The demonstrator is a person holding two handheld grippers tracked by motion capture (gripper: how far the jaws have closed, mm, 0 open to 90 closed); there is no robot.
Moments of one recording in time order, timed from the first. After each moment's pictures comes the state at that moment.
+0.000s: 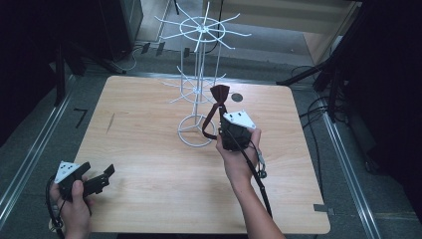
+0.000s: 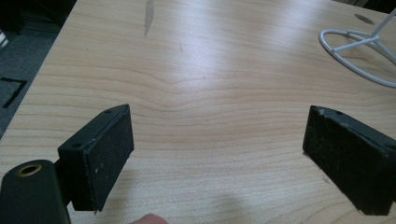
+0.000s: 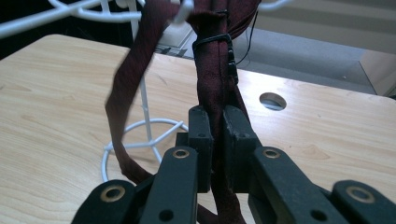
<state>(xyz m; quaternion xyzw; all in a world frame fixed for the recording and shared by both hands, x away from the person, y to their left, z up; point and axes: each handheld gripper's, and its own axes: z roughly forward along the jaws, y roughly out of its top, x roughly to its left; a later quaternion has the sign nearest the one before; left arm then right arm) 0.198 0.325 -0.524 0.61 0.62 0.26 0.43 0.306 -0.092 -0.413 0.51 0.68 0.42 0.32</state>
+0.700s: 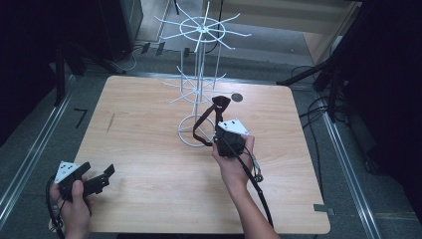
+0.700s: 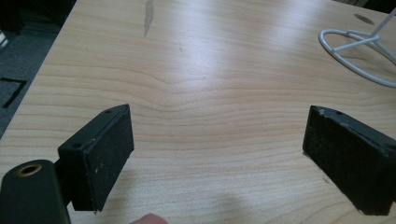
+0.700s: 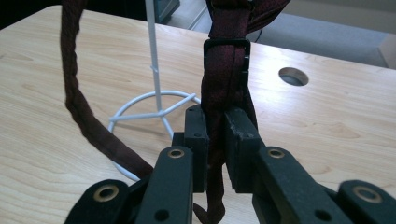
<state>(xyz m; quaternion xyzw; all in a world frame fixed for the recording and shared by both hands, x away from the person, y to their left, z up) 0.198 0.325 -0.524 0.61 0.62 0.26 0.43 0.307 -0.084 -0.447 0.51 0.70 0.41 0.29</state>
